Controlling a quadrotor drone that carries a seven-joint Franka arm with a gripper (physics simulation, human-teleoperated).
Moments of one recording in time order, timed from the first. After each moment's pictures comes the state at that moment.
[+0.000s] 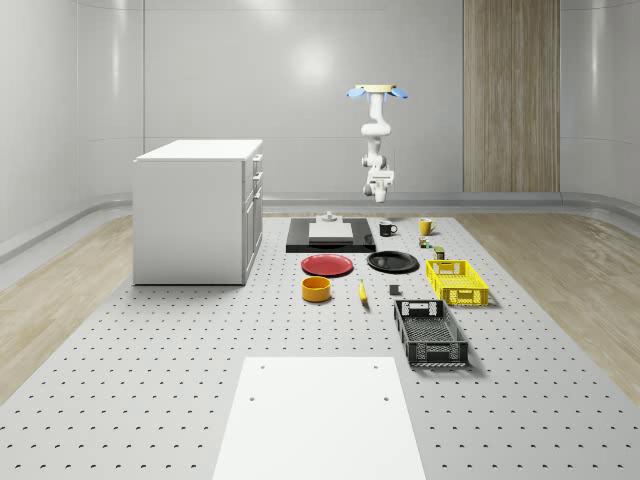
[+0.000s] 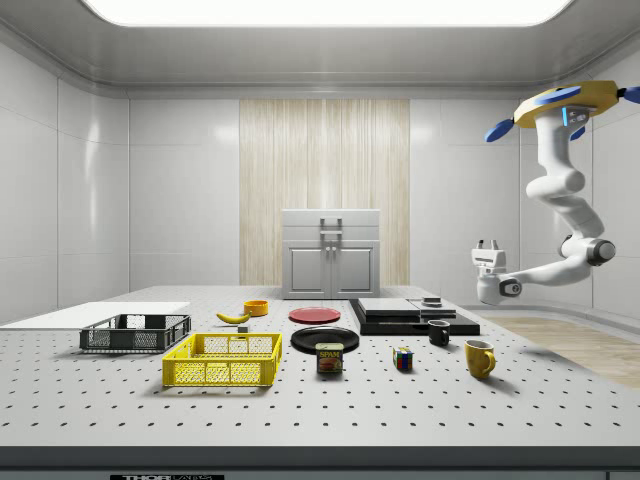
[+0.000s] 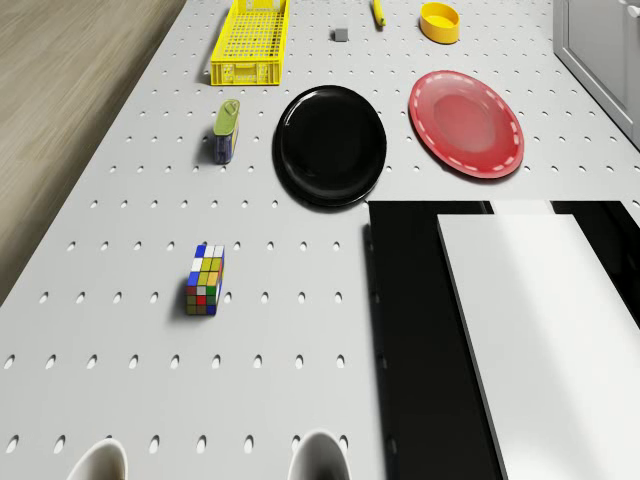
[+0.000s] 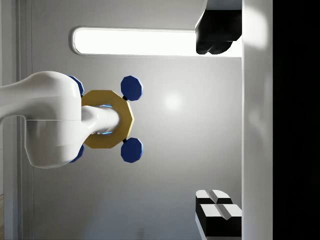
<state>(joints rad) -0.01 -0.71 0.01 -2.05 0.00 1.38 0.78</state>
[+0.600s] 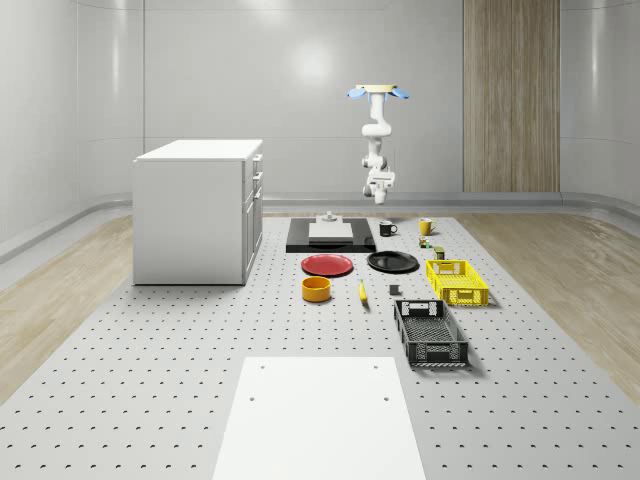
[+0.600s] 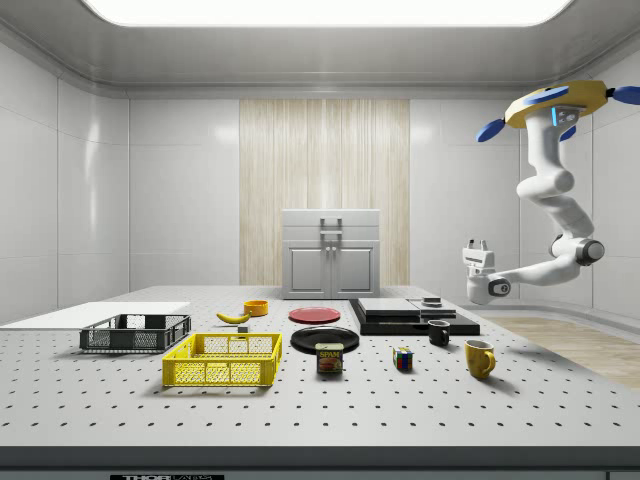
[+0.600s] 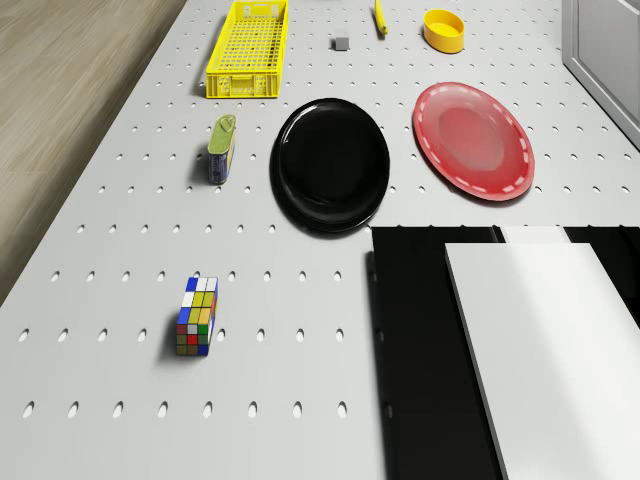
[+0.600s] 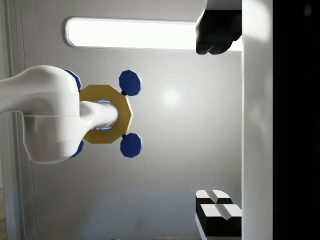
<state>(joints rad) -0.02 -0.72 0.04 -2.06 -0.04 1.39 0.79</state>
